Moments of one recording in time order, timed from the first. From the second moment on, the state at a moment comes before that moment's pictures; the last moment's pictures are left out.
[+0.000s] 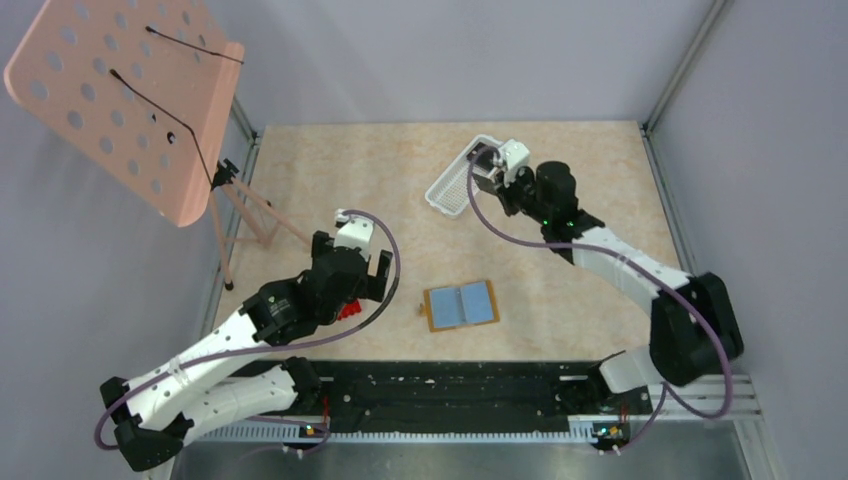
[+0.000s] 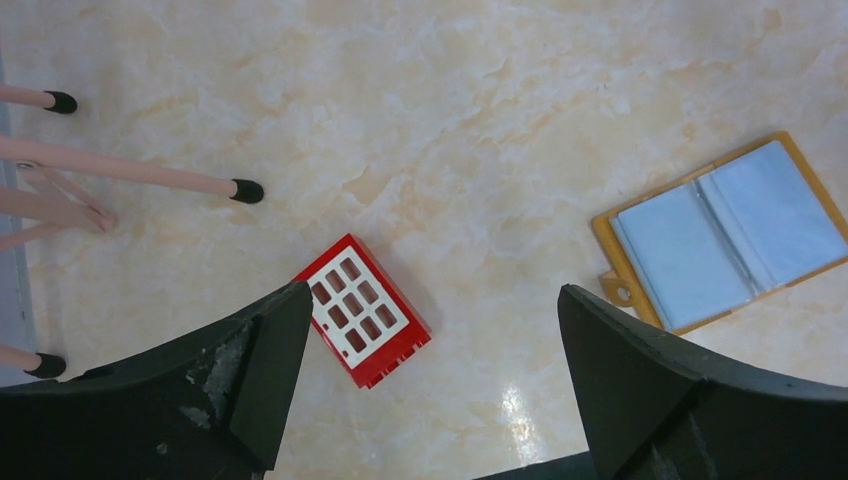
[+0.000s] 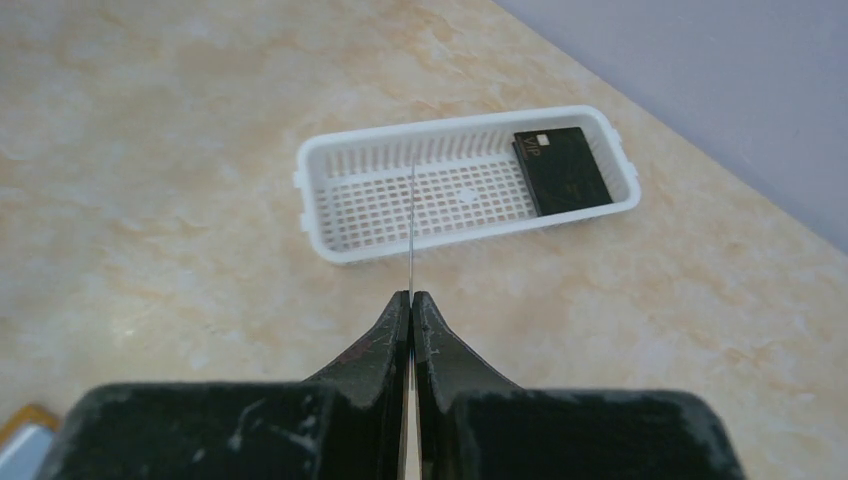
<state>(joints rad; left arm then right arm) -0.92 0.81 0.89 -0.71 -0.60 -0.30 0.43 1.34 0.87 0.22 -0.21 -0.19</state>
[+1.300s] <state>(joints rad) -0.87 0.72 0.85 -0.76 -0.57 -0.31 0.33 2.12 1.44 0.25 -0.23 -0.58</state>
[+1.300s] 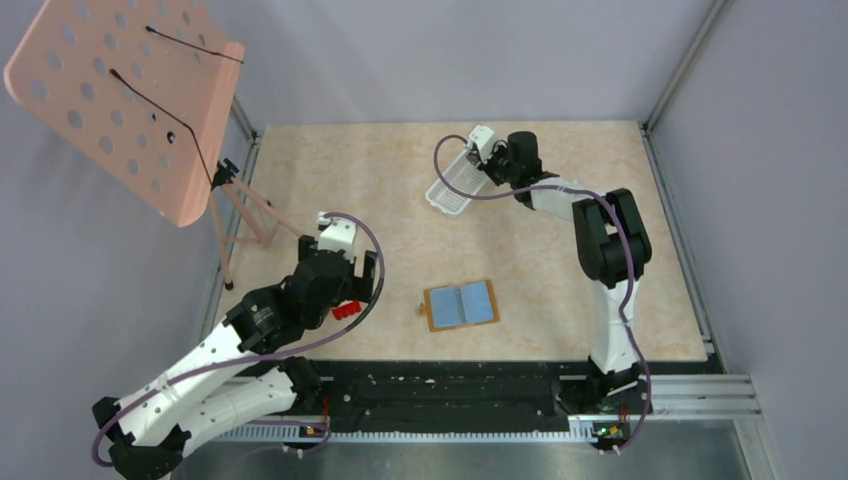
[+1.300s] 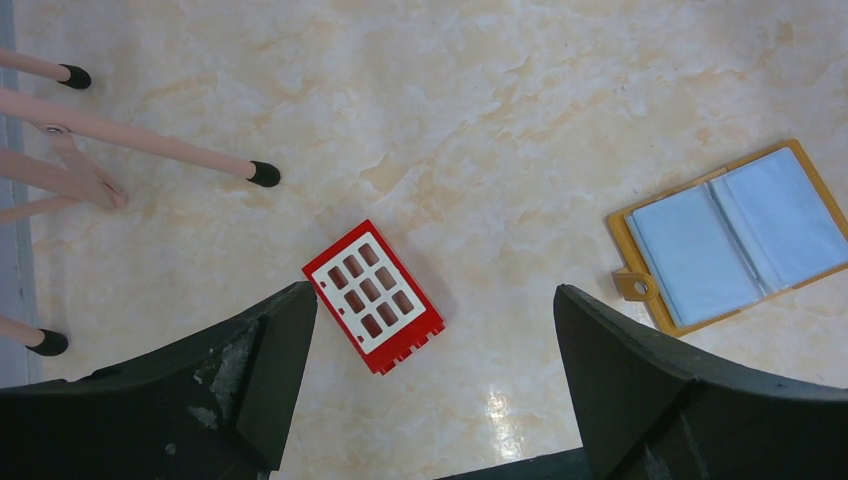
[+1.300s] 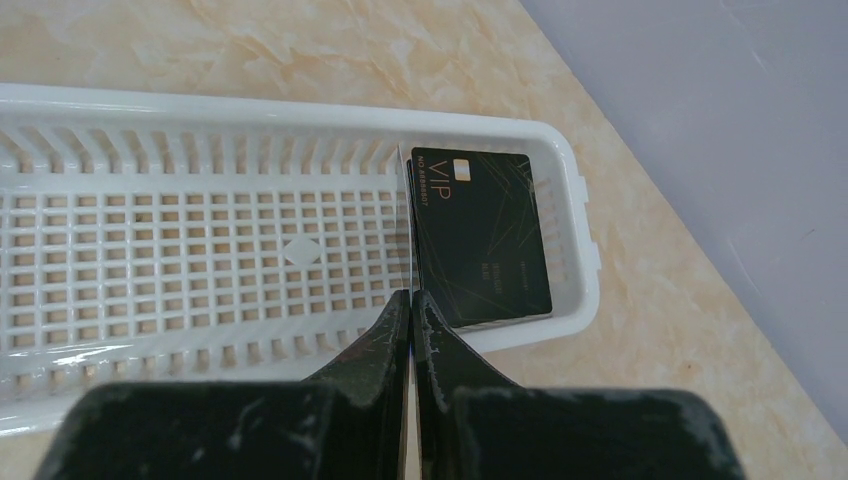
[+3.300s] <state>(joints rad) -0.82 0.72 0.85 -0.73 -0.49 -0.30 0.31 2.12 1.46 0.24 -0.31 -0.71</state>
